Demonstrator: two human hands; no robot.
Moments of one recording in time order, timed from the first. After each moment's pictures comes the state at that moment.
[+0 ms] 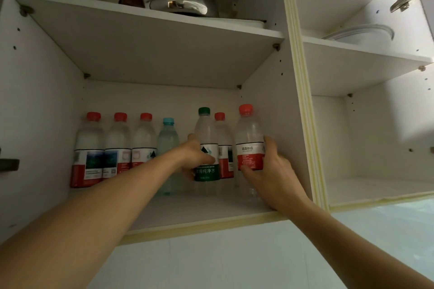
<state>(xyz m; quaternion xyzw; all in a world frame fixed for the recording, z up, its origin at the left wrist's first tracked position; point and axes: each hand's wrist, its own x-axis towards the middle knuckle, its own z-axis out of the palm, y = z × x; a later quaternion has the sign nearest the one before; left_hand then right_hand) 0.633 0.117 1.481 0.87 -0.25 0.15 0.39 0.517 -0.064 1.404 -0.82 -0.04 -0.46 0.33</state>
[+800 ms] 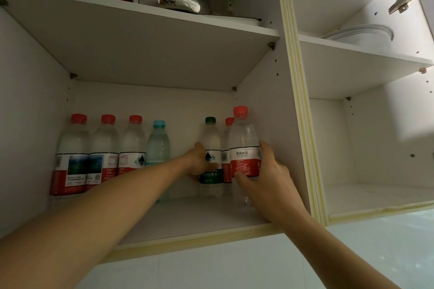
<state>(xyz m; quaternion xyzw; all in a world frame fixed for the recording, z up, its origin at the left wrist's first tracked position) 0.686 0.072 1.480 0.90 -0.23 0.15 0.34 0.517 -0.068 1.400 -0.81 -0.03 -0.47 0.35</state>
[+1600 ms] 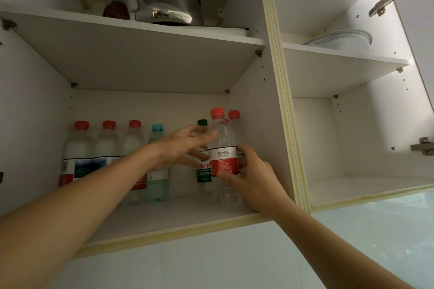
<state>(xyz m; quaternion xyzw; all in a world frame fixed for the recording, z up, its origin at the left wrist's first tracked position) 0.584 0.129 1.499 0.78 -0.40 0.05 0.48 0.510 -0.064 1.403 -0.81 -0.12 -0.41 0.40</state>
